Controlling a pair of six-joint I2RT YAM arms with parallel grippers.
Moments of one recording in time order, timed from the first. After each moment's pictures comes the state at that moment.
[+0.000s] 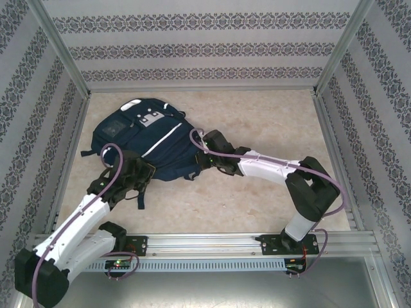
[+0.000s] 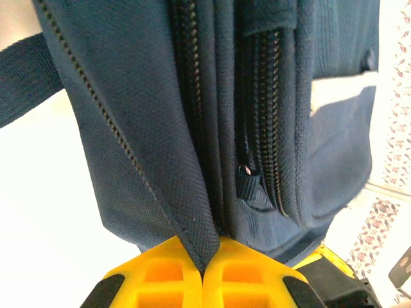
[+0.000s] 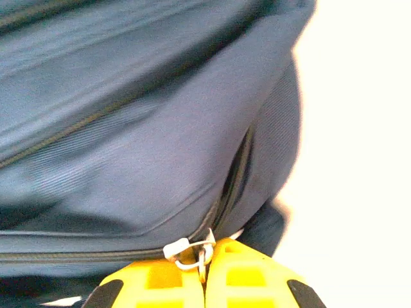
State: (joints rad) left arm -0.33 0.83 0.59 -0.56 0.05 -1.42; right arm 0.73 1.69 1.03 -0.17 -0.05 0.37
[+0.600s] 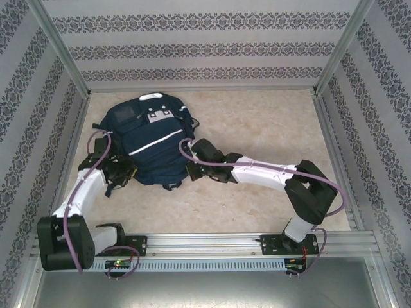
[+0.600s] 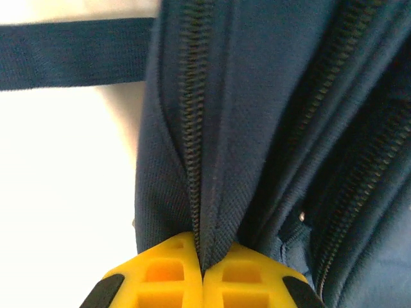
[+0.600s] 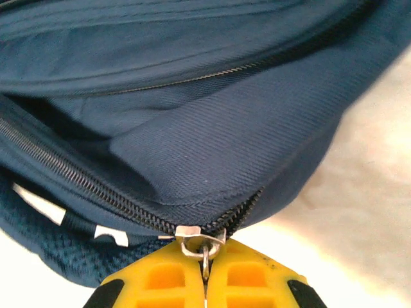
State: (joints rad) left arm 0.14 1.19 0.72 -0.66 0.29 -0.99; right arm 0.91 1.67 1.06 -0.22 -0.03 0.43
